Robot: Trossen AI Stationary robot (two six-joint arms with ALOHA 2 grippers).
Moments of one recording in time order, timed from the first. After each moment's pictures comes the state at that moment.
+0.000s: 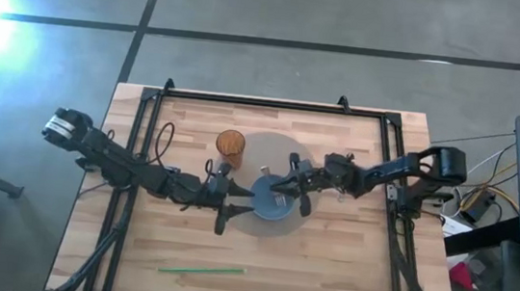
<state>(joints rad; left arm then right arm) -0.30 1.37 0.68 0.56 -0.34 -0.24 -0.09 1.64 0.52 1.07 -0.34 0.26</state>
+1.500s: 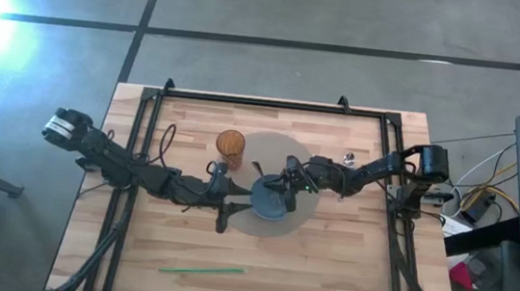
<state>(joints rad) -0.30 1.37 0.68 0.47 -0.39 -0.29 -0.09 1.78 0.59 0.94 -0.18 0.42</state>
